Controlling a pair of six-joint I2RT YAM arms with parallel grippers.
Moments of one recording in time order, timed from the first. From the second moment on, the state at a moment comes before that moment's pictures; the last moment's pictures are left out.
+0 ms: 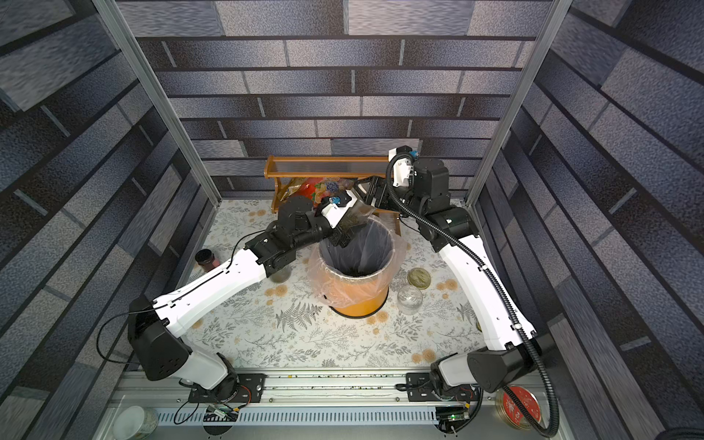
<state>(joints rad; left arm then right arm) -0.72 1.53 1.44 -0.10 0.23 0.25 0.41 1.41 1.70 -0.56 -0.45 0.53</state>
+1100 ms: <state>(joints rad) -0.47 1.69 1.59 0.09 1.09 -0.22 0.31 1.64 2.03 -0.57 -0.89 0.28</state>
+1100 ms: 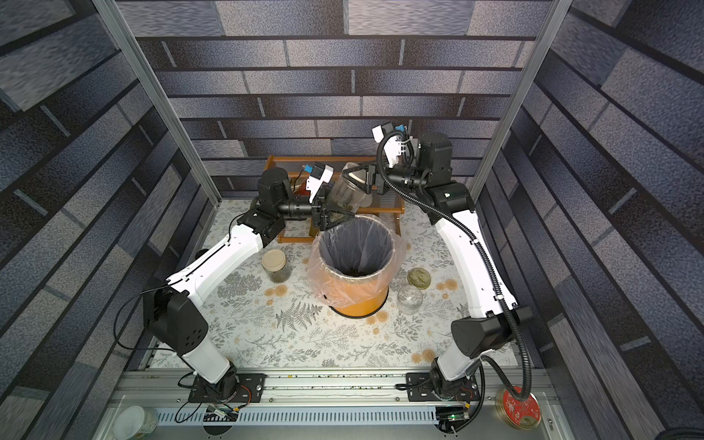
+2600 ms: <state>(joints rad) -0.51 1.39 1.29 0.13 0.68 0.15 0.23 0.92 0.94 -0.63 0.03 0.52</state>
